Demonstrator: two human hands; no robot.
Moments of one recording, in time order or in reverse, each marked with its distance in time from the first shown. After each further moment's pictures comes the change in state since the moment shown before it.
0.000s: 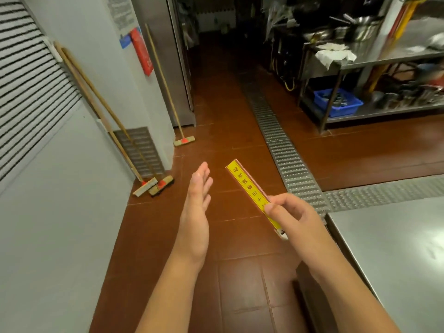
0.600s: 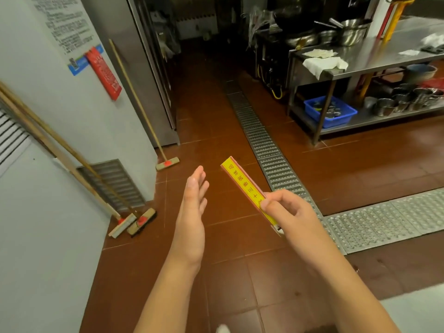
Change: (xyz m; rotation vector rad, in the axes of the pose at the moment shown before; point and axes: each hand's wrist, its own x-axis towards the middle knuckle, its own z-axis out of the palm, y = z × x) left_hand 0.298 -0.004 0.089 0.040 -0.053 0.014; right_hand 0.300 -0.001 -0.060 0.030 0.055 0.030
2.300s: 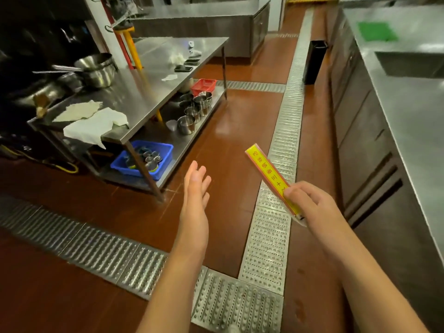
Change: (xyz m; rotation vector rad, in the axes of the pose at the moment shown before) left_hand 0.549 -0.001 0.649 -0.184 -0.951 -0.059; right_hand 0.434 0.035 -0.502 -0.022 1.115 0.151
